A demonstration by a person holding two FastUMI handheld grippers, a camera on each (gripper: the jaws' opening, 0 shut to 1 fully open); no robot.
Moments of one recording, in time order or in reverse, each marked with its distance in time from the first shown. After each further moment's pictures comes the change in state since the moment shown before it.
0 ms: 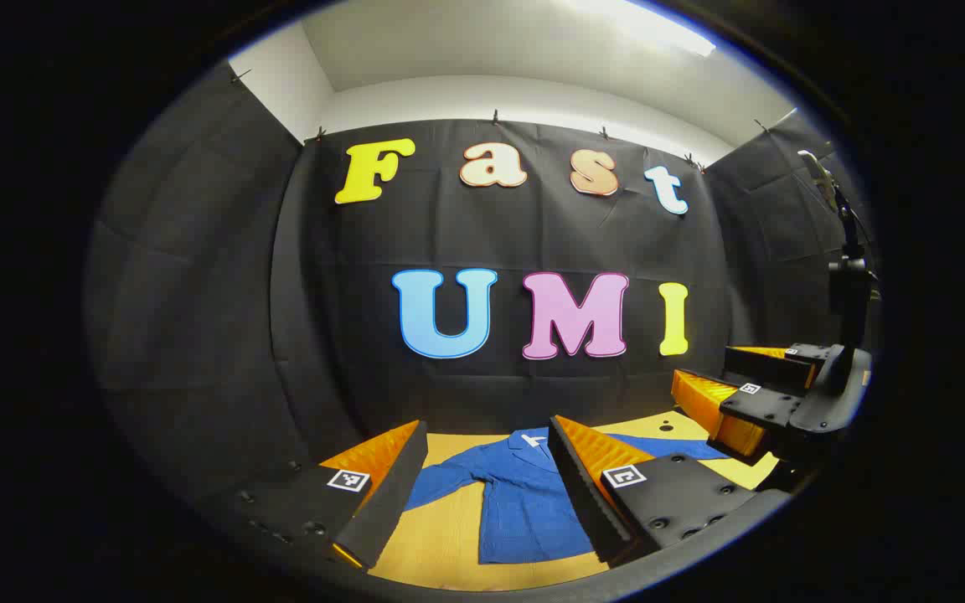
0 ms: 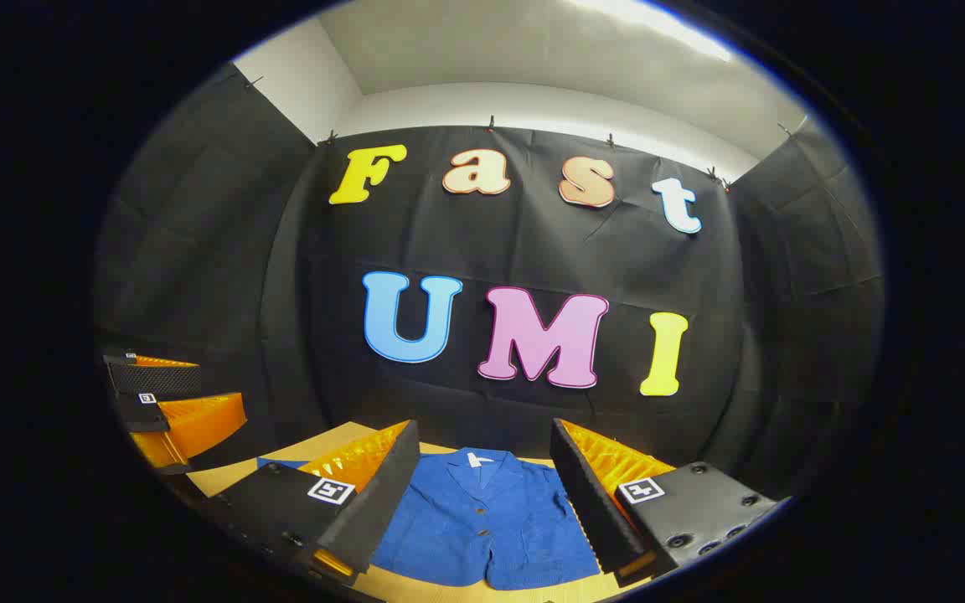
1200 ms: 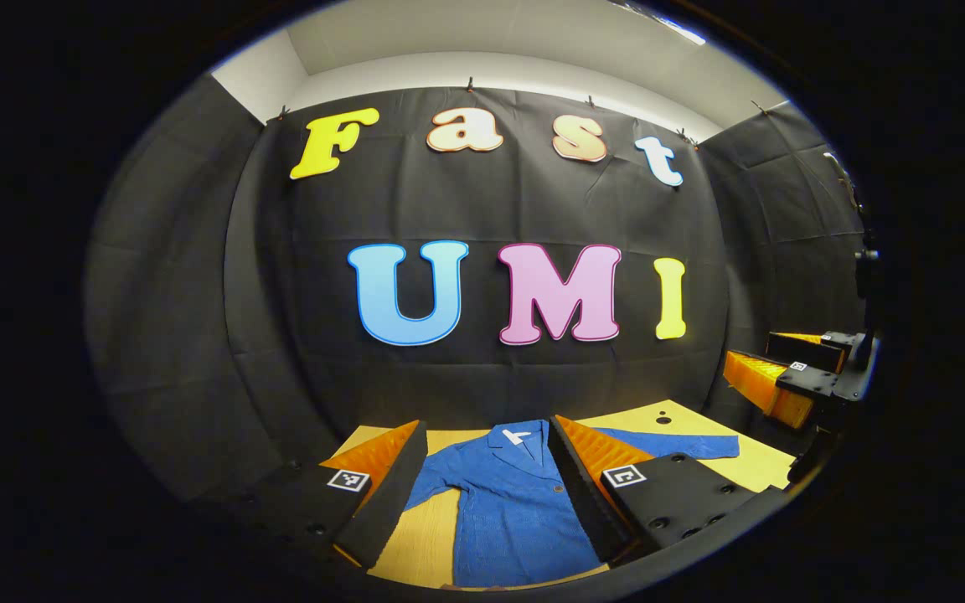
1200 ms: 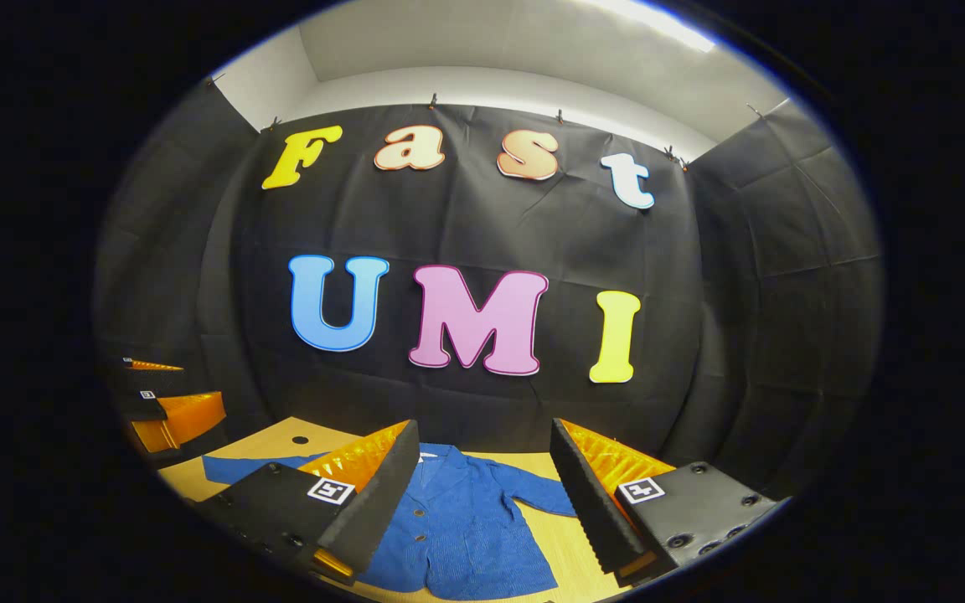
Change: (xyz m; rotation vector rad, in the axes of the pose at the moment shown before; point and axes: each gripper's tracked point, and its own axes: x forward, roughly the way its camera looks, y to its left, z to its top) left arm 0.113 -0.035 -0.019 0.007 0.094 -0.044; right arm 0.060 -0.099 -0.036 0.023 0.067 -0.153
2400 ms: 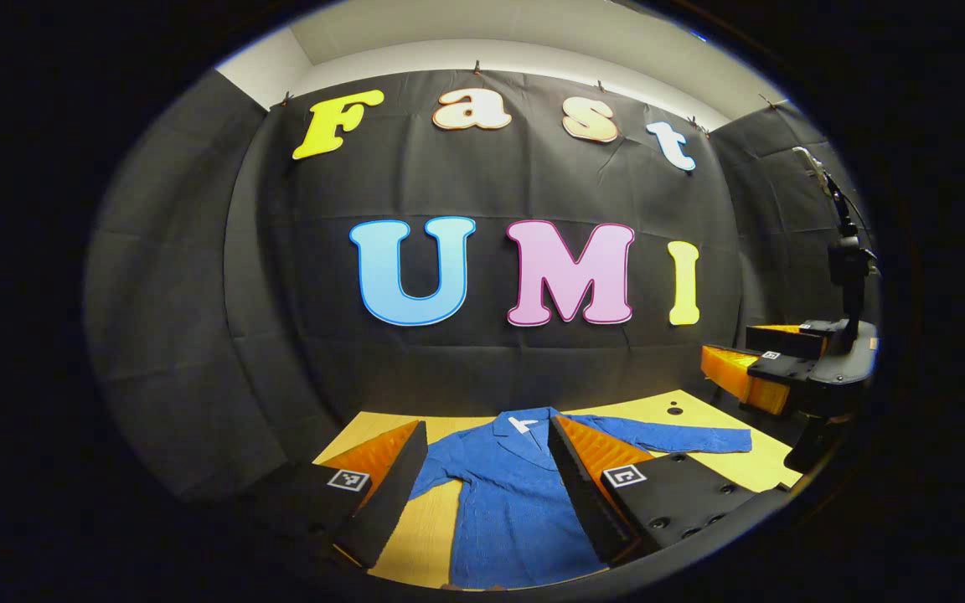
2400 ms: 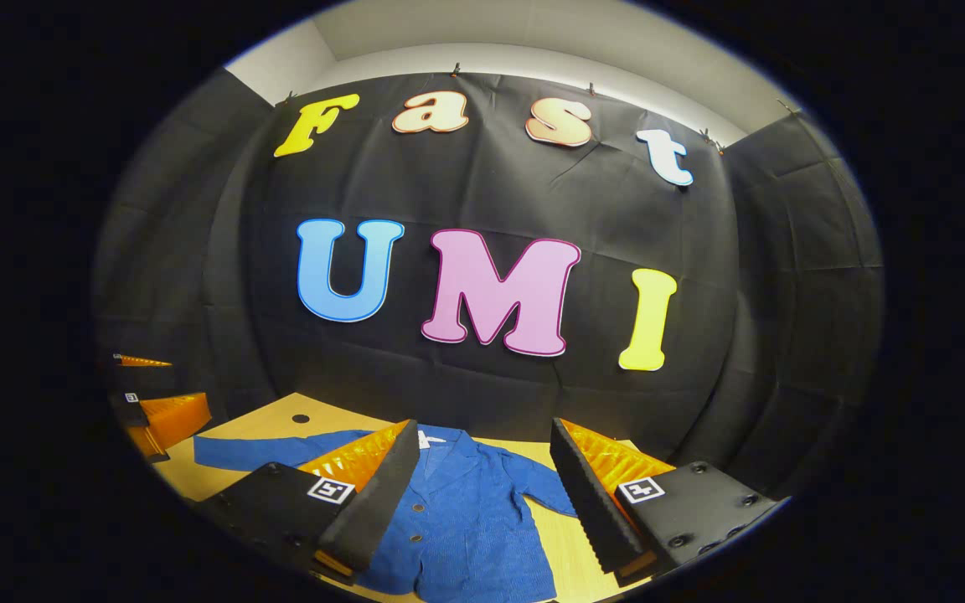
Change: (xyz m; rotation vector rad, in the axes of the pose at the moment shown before) left arm 0.031 -0.004 -0.028 -0.007 0.042 0.023; right arm 0.070 0.017 -0.031 -0.063 0.080 0.079
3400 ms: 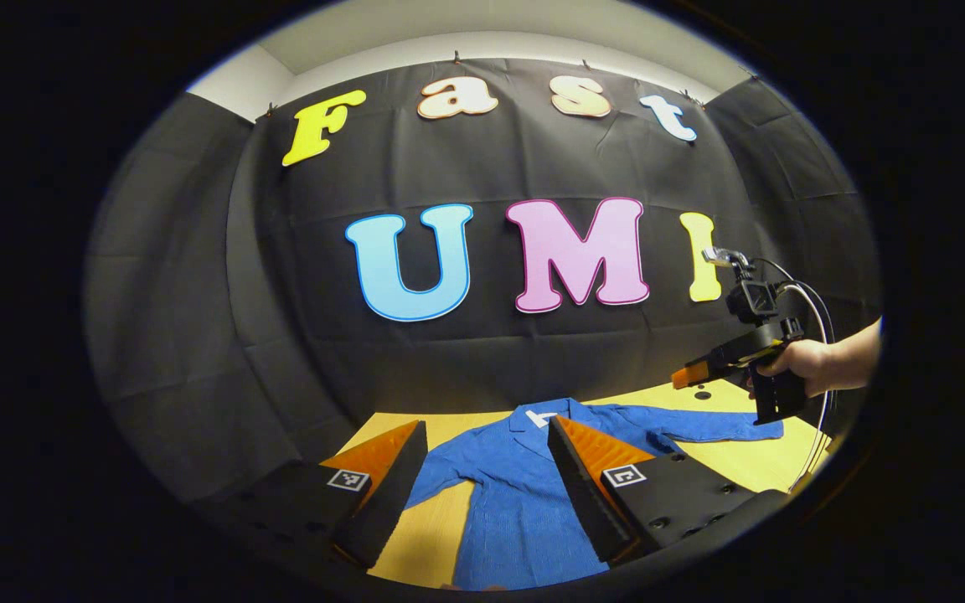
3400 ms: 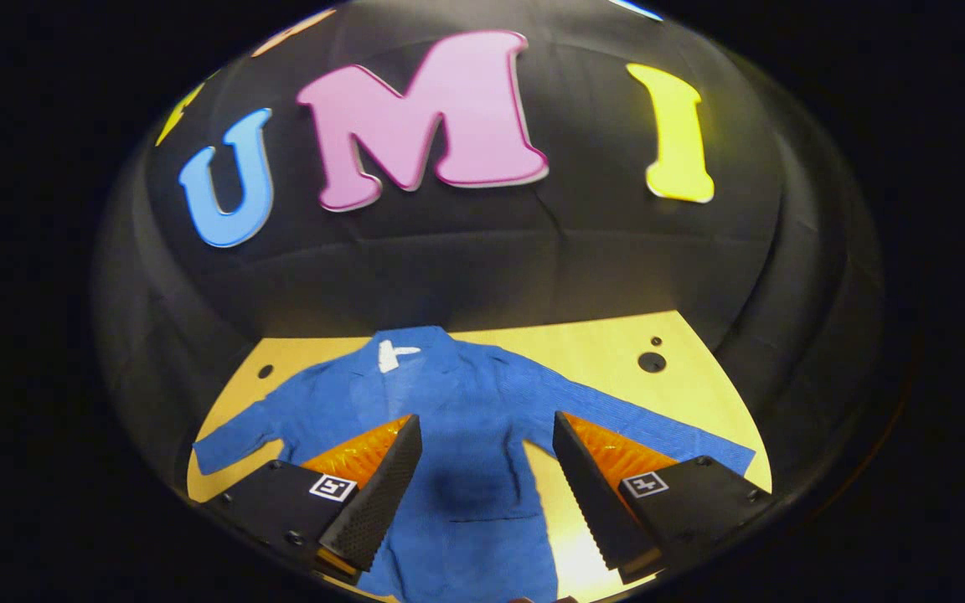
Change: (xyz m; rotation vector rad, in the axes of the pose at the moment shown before) left arm 0.039 -0.024 -0.016 0.073 0.037 0.095; right arm 0.188 -0.097 -0.186 0.252 0.591 -0.018
